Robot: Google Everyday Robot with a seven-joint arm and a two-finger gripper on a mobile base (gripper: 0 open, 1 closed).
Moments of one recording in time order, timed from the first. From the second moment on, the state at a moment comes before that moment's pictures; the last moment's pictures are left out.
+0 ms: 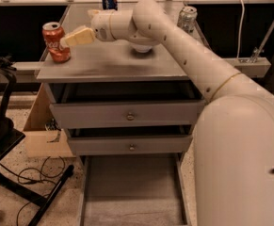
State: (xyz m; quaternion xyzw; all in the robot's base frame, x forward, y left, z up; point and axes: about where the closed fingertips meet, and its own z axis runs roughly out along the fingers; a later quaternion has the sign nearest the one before) arm 0.773 0.191 0.922 -0.47 0.60 0.34 0.54
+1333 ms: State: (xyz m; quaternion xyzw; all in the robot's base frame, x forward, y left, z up) arm 0.757 0.256 0.913 -0.43 0.61 0.37 0.55
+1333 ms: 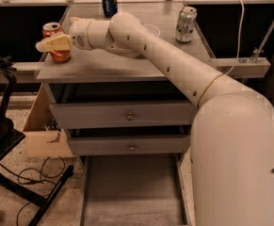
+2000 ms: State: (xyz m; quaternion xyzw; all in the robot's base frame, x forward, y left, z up) arm 0.760 0.262 0.910 -0.43 0.60 0.37 0.56
